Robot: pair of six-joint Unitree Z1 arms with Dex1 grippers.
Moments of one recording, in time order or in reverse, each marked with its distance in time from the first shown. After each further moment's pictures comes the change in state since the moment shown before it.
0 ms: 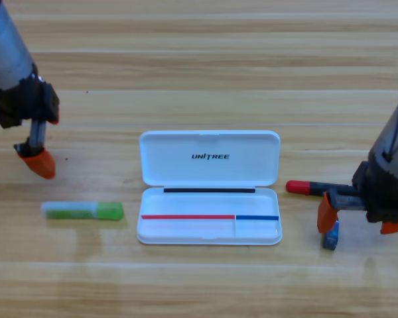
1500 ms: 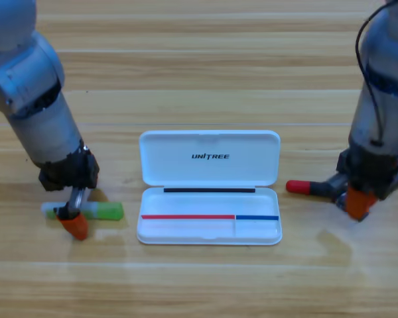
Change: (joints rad) arm 0 -0.086 0.153 0.211 -0.276 -0.051 0.021; arm 1 0.007 0.153 -0.292 0.294 -0.116 -0.709
